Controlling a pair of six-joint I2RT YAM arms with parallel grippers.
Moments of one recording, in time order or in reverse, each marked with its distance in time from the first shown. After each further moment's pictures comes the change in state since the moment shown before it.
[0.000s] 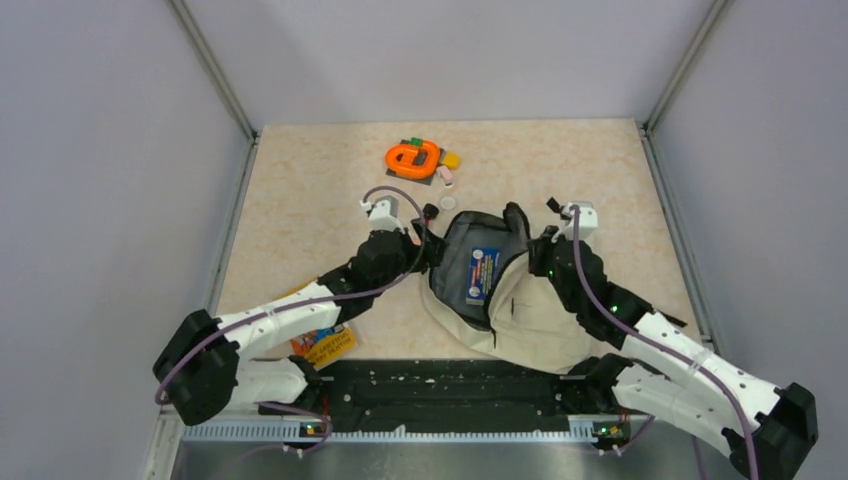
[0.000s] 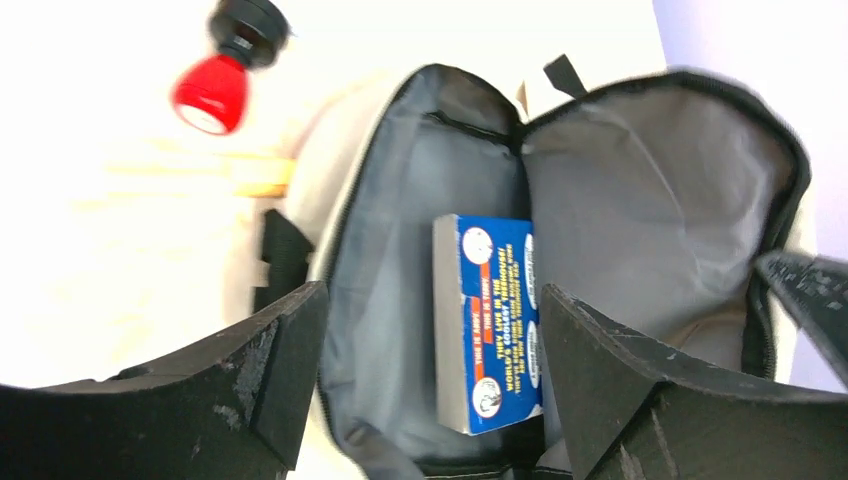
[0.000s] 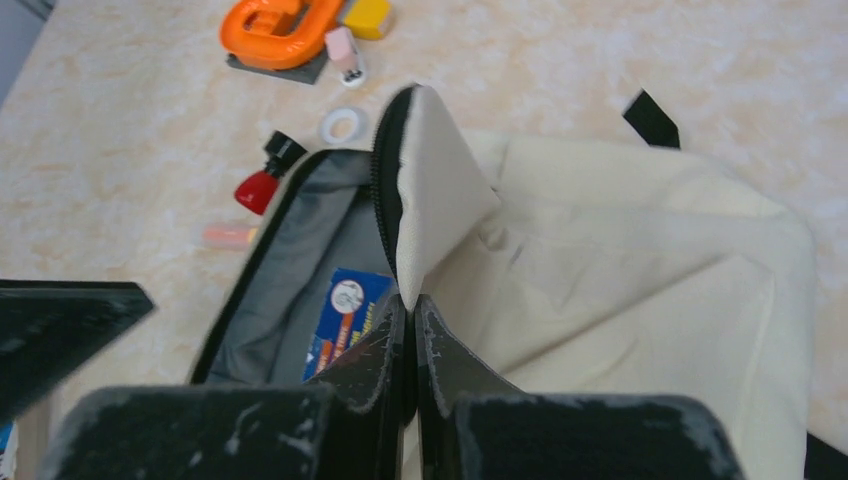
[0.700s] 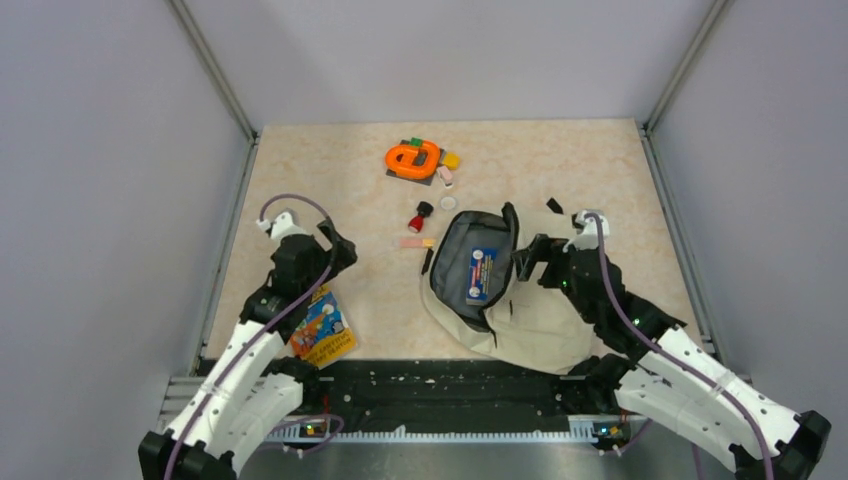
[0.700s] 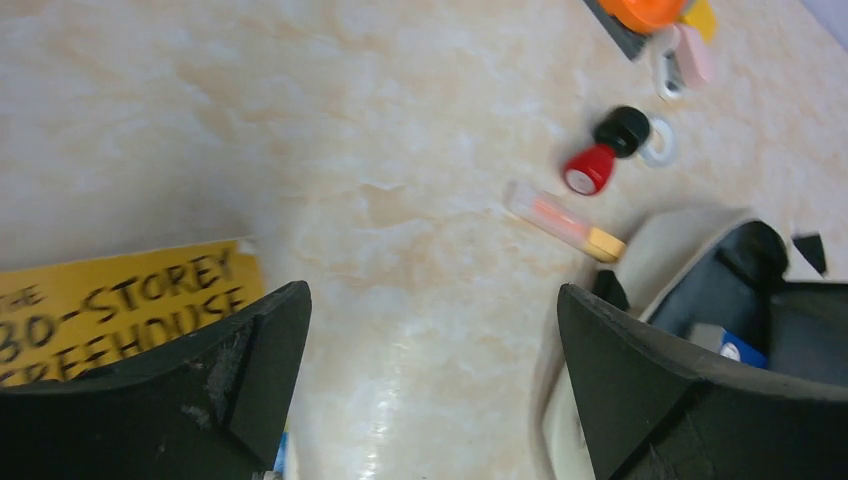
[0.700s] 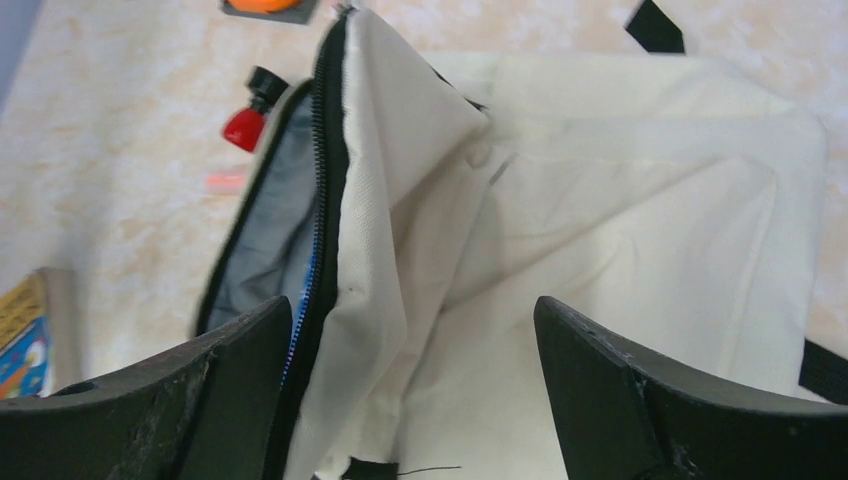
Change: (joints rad) left arm 0.510 -0.464 -0.048 -0.587 0.066 0.109; right arm 0.000 -0.166 -0.048 -0.196 -0.051 0.109
